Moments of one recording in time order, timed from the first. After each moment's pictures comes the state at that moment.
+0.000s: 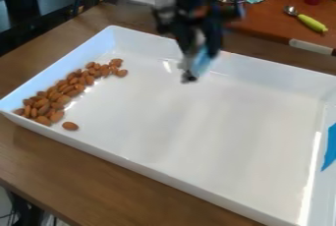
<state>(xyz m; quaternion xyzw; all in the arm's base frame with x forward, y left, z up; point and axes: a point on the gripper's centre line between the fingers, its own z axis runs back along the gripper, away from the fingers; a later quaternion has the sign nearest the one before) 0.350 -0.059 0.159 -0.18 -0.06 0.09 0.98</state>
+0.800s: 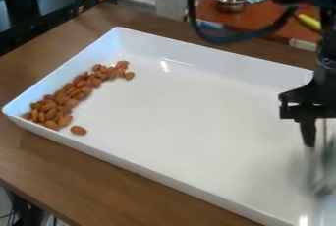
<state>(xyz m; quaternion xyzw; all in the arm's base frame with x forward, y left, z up) 0.353 -0.210 0.101 -0.11 -0.10 0.17 0.97</state>
